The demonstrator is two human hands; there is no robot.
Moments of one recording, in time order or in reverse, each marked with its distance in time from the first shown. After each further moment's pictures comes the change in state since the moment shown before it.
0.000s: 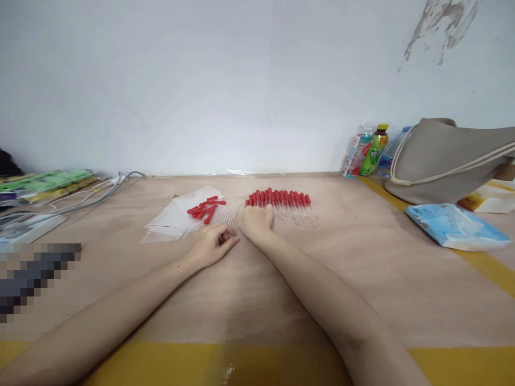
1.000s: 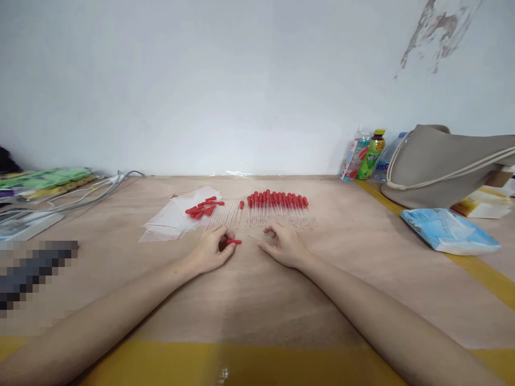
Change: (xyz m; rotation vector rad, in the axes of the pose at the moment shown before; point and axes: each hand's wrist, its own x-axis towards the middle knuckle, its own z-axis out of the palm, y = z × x) left_hand -0.006 0.017 0.000 0.035 0.017 0.009; right_hand -0.065 0.092 0.004 0.502 0.162 -0.372
